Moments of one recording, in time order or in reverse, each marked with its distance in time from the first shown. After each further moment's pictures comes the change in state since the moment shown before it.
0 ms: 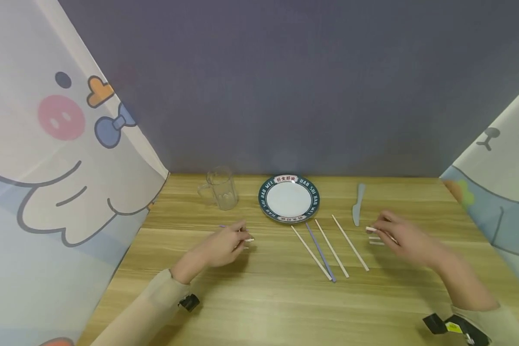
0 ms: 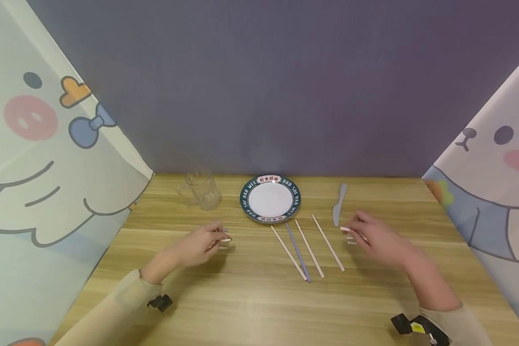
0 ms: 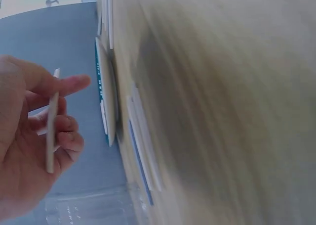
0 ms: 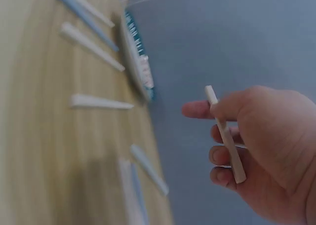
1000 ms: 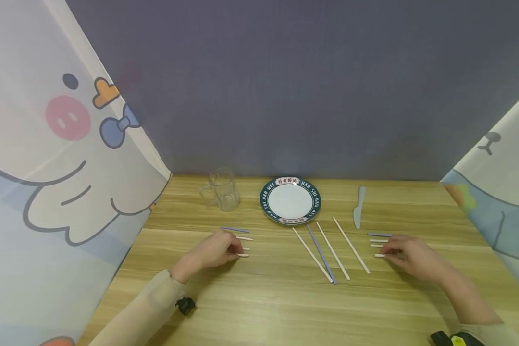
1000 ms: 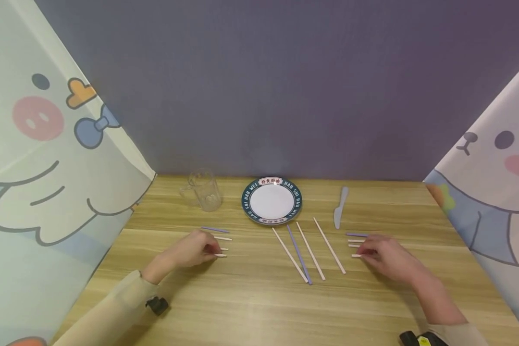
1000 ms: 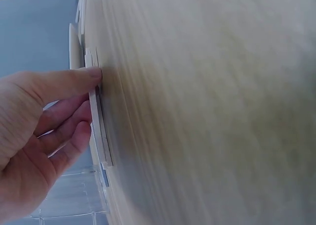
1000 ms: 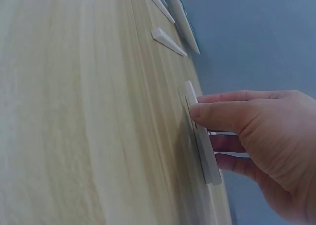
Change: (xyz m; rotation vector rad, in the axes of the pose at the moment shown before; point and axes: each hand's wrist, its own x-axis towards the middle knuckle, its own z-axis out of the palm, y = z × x) left_hand -0.016 -0.030 0.017 -0.084 -0.040 -0.009; right_hand -0.050 0.030 0.037 0.014 0.031 0.048
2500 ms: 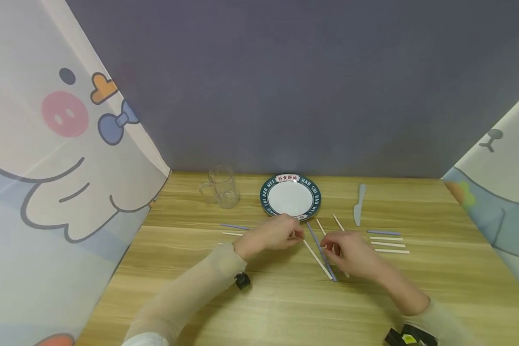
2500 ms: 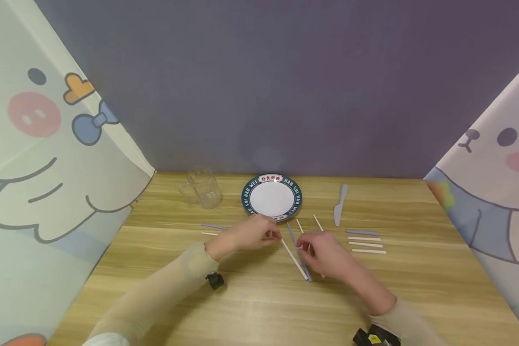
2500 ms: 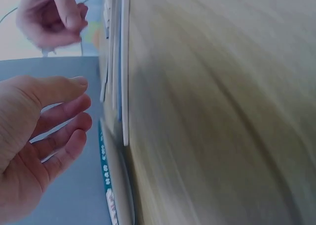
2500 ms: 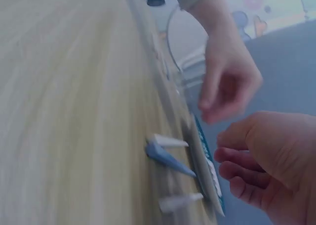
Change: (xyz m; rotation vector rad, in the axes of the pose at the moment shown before) left_hand 0.134 0.085 0.010 0.097 -0.080 0.154; right_hand 0.095 -0.110 0.044 0.133 -0.018 0.033
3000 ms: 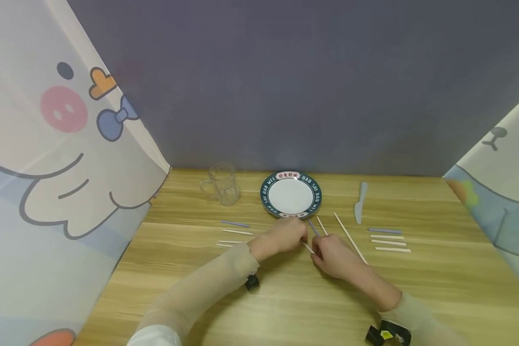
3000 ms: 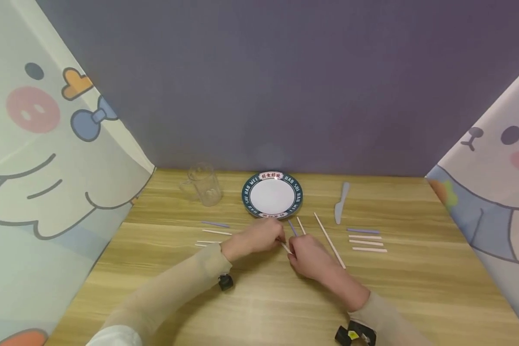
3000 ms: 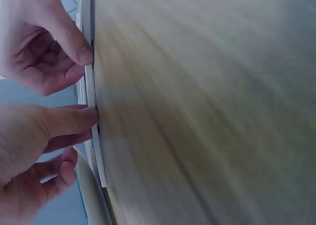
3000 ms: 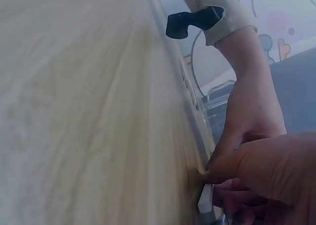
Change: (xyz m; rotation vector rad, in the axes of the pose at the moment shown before) left_hand 0.022 0.011 0.032 0.246 -0.042 -0.108; right_hand 0.015 -0.017 0.034 -0.103 -0.100 0.113
